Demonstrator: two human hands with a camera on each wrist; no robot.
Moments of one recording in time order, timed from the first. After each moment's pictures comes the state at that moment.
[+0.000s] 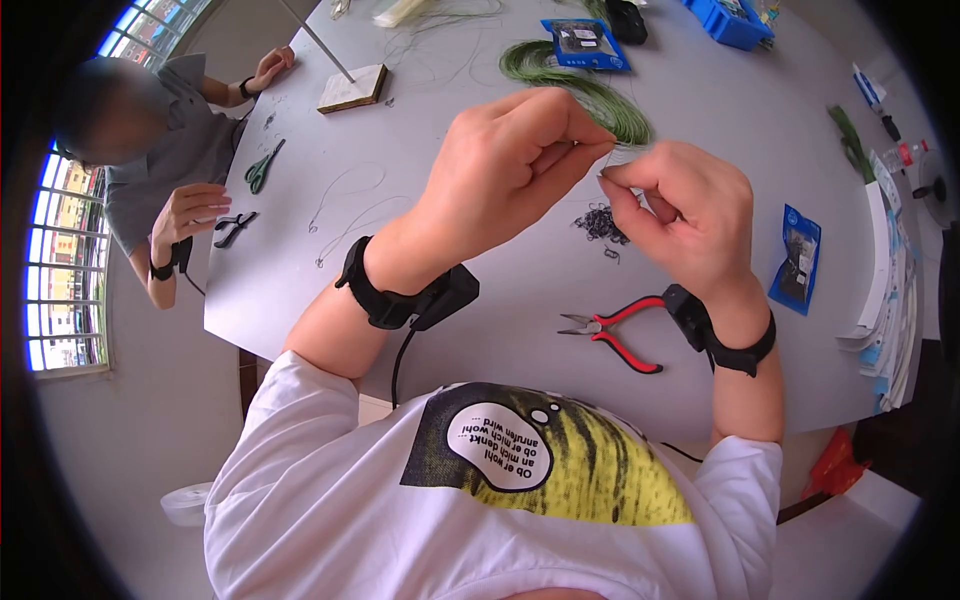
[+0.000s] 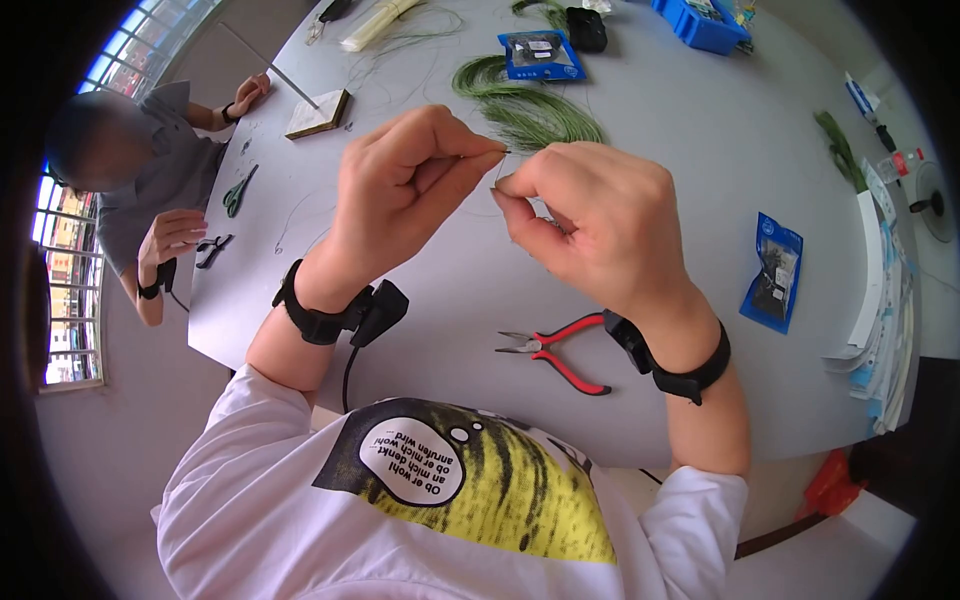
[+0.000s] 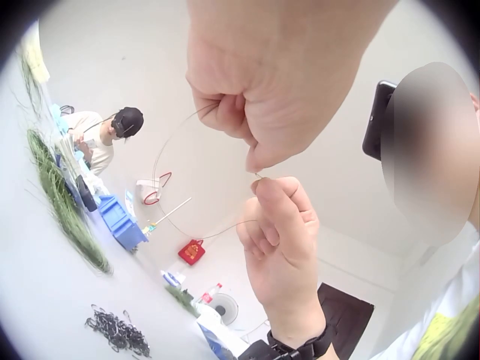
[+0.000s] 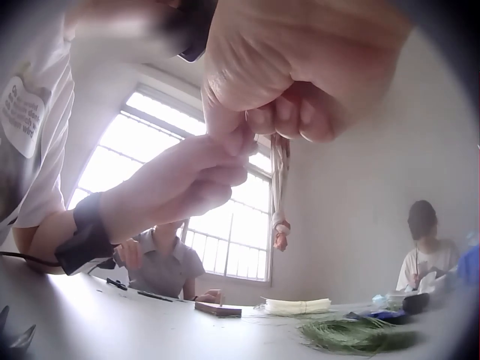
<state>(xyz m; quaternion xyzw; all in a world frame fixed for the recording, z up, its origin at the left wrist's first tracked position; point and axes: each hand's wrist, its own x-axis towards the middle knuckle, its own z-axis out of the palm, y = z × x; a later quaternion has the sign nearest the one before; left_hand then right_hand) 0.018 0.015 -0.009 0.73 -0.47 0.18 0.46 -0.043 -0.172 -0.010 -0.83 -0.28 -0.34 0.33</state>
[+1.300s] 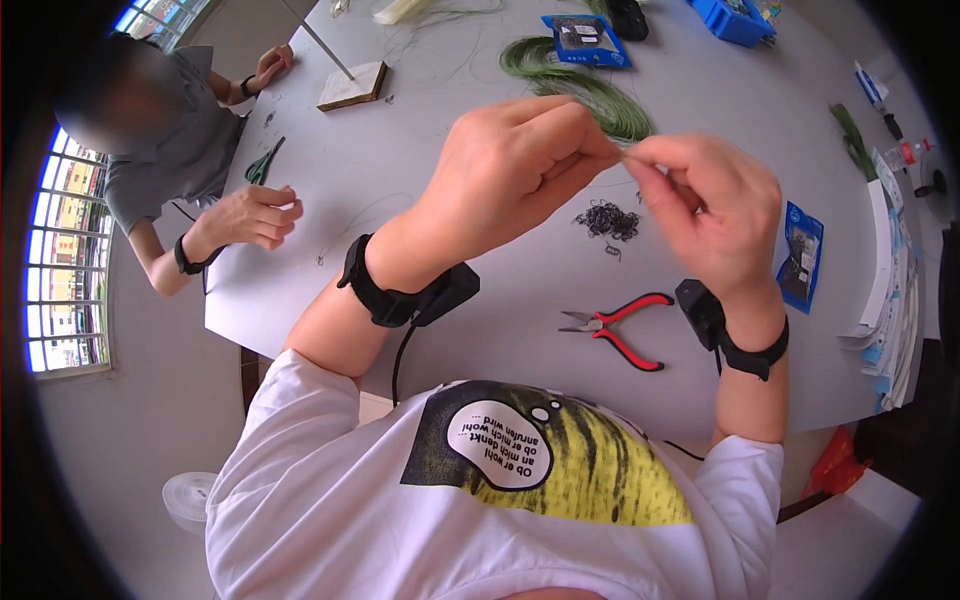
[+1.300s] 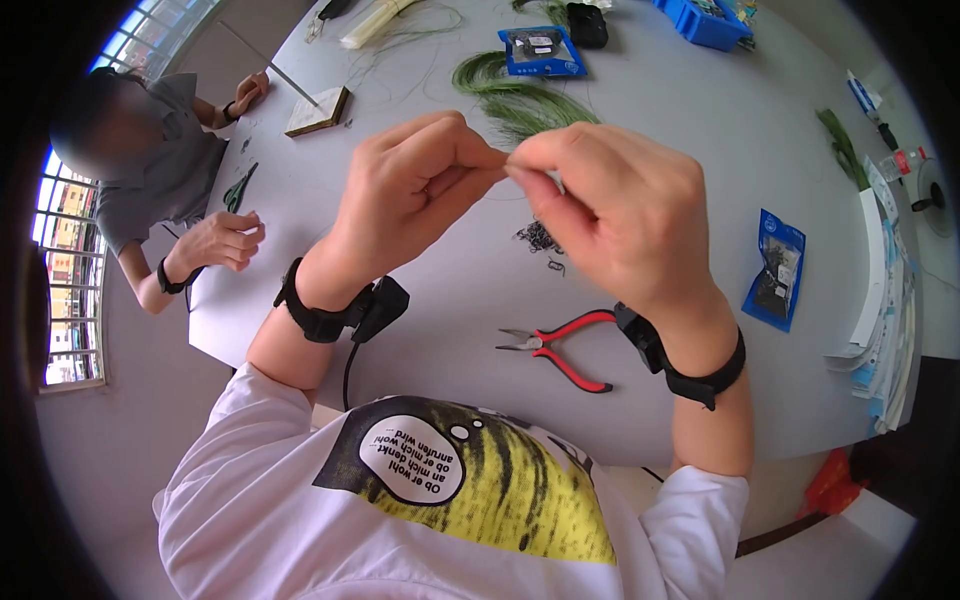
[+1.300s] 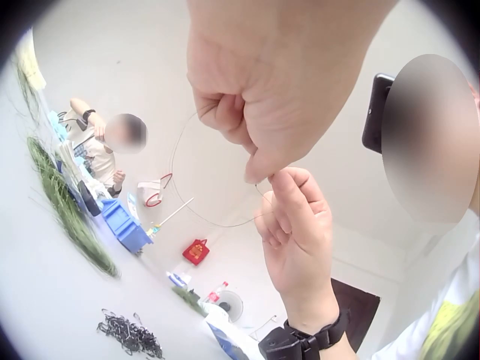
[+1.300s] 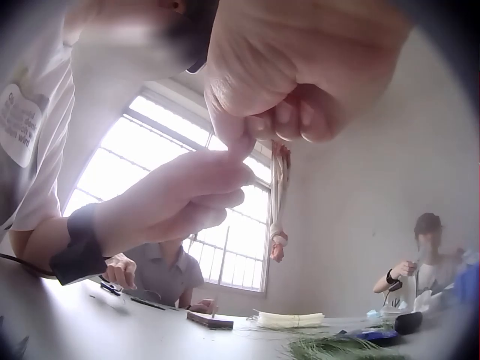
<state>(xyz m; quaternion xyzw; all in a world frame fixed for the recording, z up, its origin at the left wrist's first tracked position) 0.017 0.015 -0.011 0.73 -0.50 0.18 0.42 -0.046 -0.177 0.002 -0.82 -0.28 -0.38 0.31</state>
